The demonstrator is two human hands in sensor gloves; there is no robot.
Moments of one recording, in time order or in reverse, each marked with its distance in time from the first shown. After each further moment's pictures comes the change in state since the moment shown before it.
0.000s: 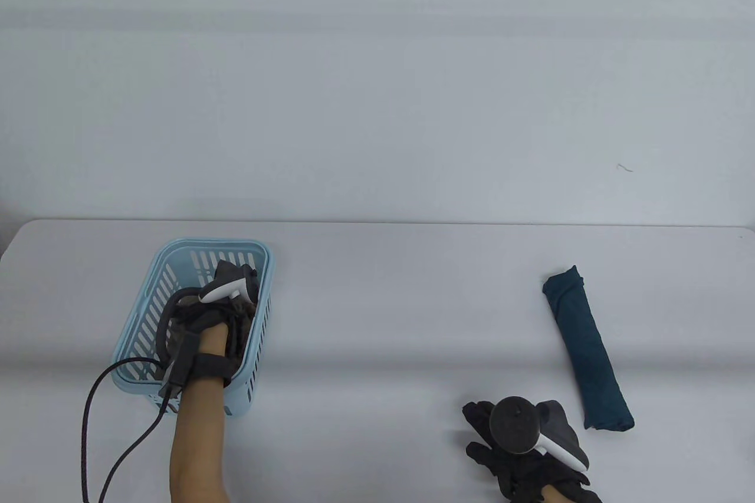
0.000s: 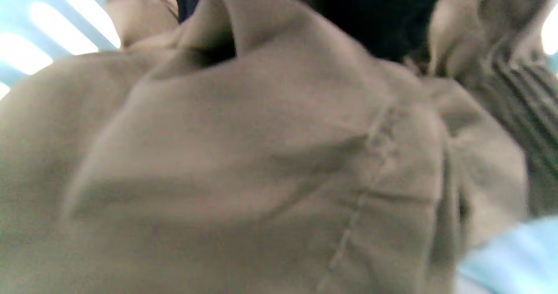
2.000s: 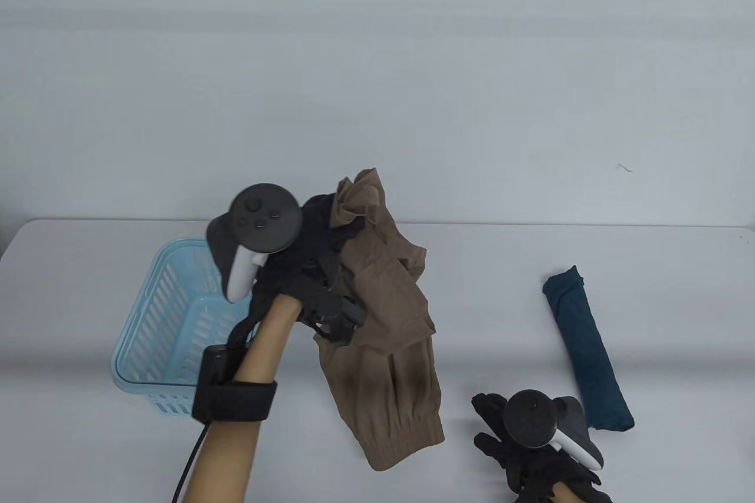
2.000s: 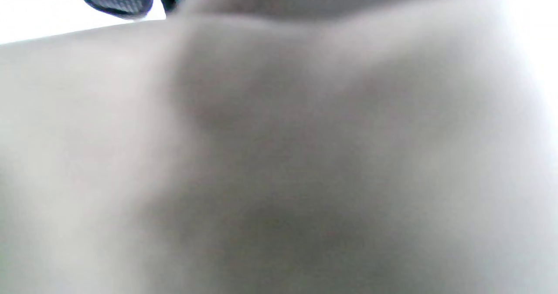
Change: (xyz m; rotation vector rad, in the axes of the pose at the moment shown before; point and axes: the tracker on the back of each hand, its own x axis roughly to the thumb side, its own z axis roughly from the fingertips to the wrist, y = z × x) left_hand 0.076 0.145 0.272 0.772 -0.677 0.970; right_hand -0.008 -0.018 0.007 -0.057 0.017 -0.057
